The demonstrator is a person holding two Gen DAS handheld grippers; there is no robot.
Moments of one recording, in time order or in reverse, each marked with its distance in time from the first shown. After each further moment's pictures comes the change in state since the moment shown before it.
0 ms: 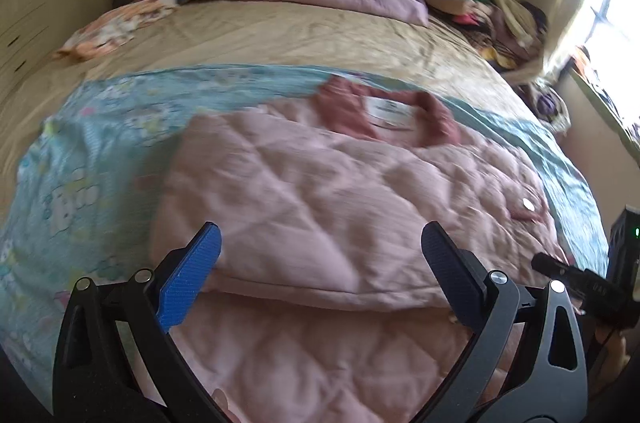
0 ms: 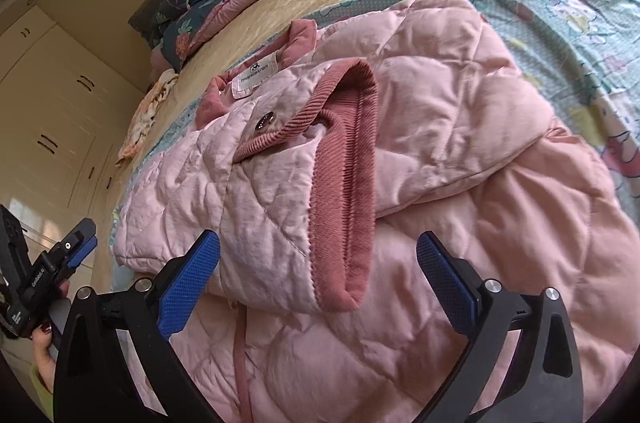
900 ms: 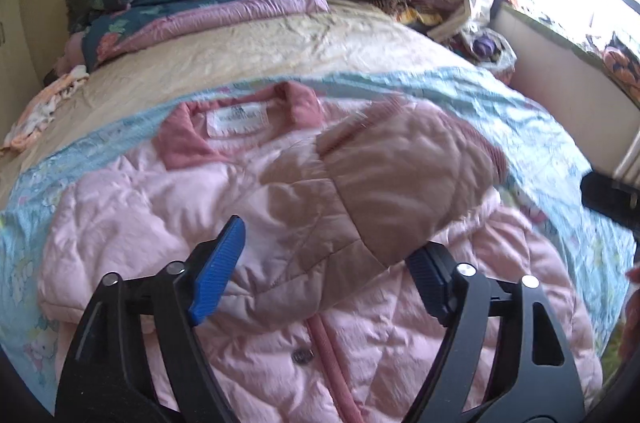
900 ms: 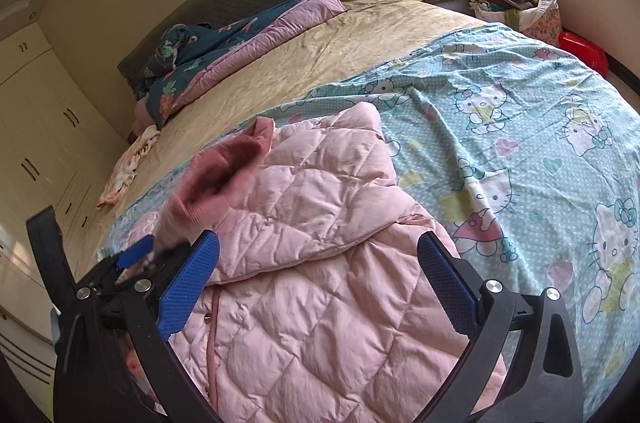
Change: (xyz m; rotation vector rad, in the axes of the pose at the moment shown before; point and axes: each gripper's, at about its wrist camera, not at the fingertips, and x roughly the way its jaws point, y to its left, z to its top) left arm 0.037 -0.177 -0.037 0.345 -0.013 -0.114; right arm -0.123 -0.032 0.011 -0.039 -0.252 -0.140
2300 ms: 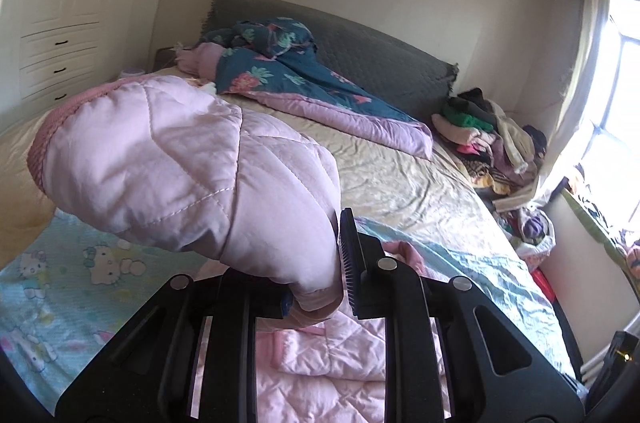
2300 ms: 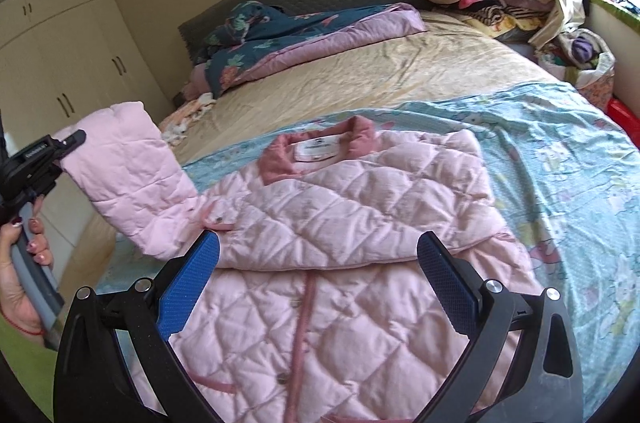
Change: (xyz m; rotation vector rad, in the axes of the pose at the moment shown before) left arm -0.187 0.180 0.025 -0.491 -0.380 0.158; right arm -0.026 0.120 -0.017 -0.242 -0.010 0.089
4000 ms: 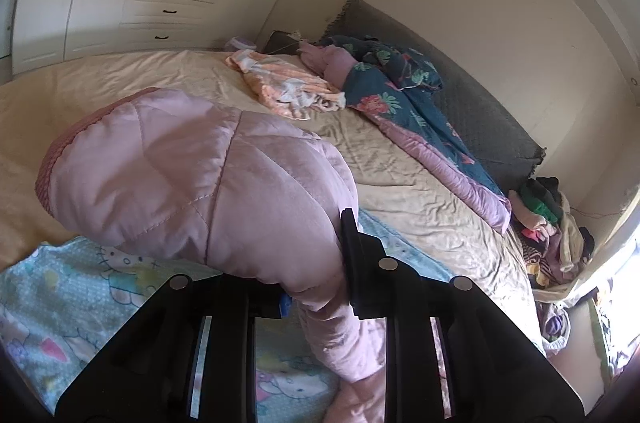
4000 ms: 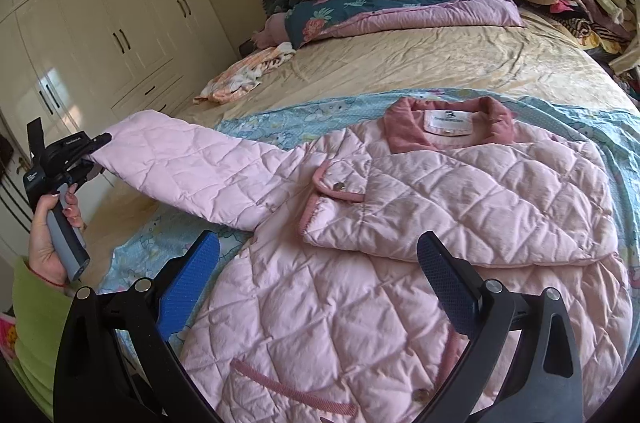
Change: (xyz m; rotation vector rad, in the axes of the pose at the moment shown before) left arm -0.038 0.231 0.017 -0.360 -0.067 0.225; right arm 0.061 0.143 -0.016 -0.171 0.127 0.202
